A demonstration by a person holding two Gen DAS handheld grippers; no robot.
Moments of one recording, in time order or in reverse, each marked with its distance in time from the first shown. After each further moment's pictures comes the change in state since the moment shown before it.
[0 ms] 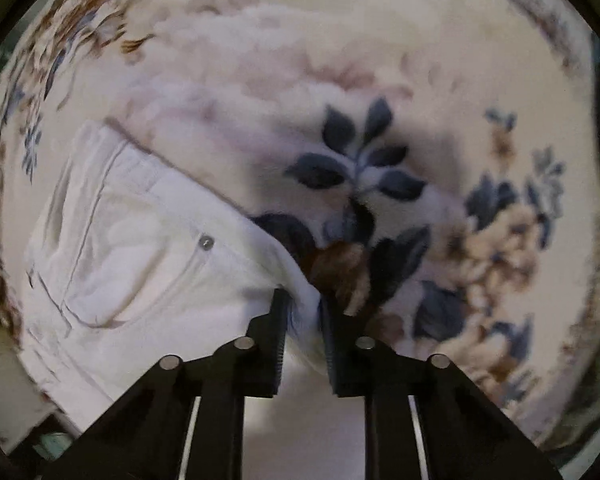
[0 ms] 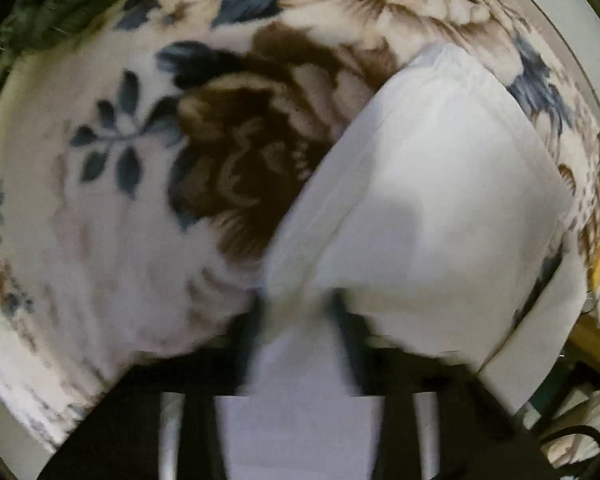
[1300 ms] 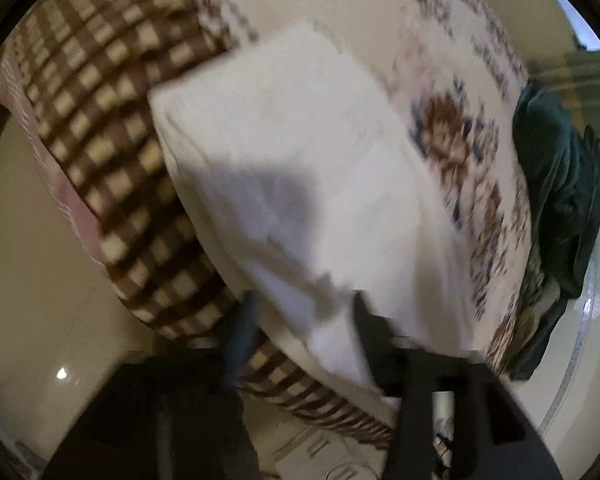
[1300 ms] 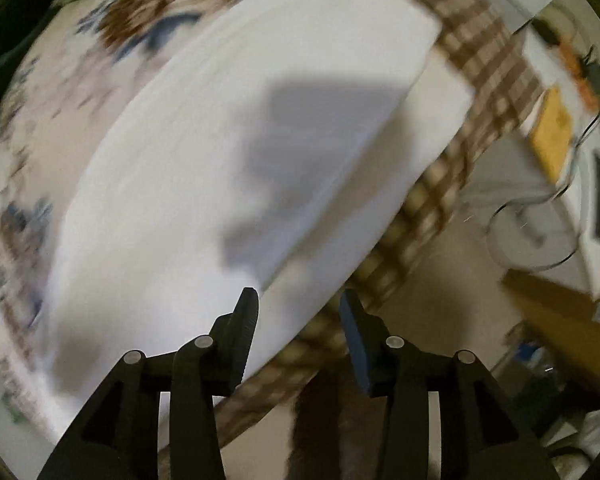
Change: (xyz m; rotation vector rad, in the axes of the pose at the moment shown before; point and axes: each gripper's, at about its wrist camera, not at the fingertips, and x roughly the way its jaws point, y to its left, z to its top) left arm -0.048 0.305 -0.241 -0.095 -0.093 -0.389; right arm -0.019 -0.263 -0.232 -0.144 -0.037 0.077
